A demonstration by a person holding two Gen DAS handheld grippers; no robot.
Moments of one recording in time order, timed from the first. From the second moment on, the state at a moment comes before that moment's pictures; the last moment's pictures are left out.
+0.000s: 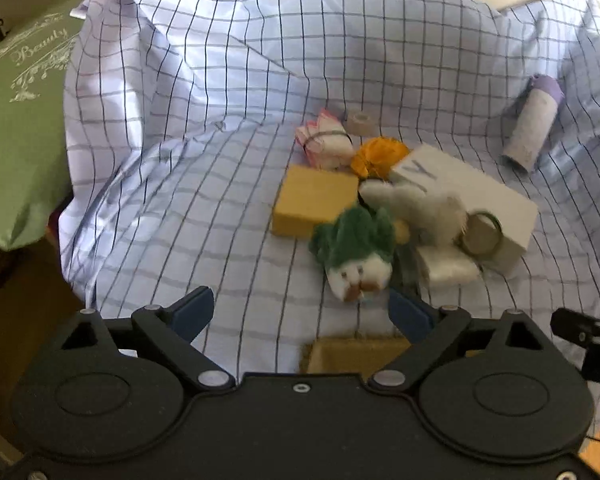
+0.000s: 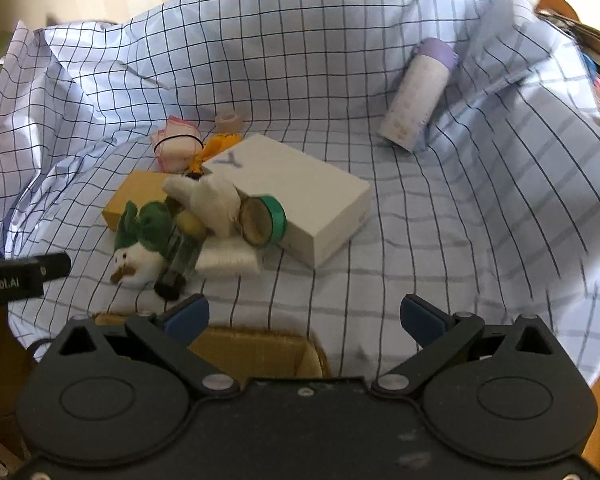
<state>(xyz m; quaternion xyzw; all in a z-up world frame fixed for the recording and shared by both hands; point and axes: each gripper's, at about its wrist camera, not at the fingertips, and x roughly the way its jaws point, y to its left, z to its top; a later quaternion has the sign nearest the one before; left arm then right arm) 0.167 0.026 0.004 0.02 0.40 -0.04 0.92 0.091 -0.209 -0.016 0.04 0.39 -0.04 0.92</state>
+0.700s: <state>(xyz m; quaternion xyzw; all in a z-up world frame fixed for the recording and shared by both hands) 0.302 0.045 -0.017 -0.03 0.42 -0.02 0.91 0.279 -0.186 -0.019 0.06 0.41 0.05 0.91</state>
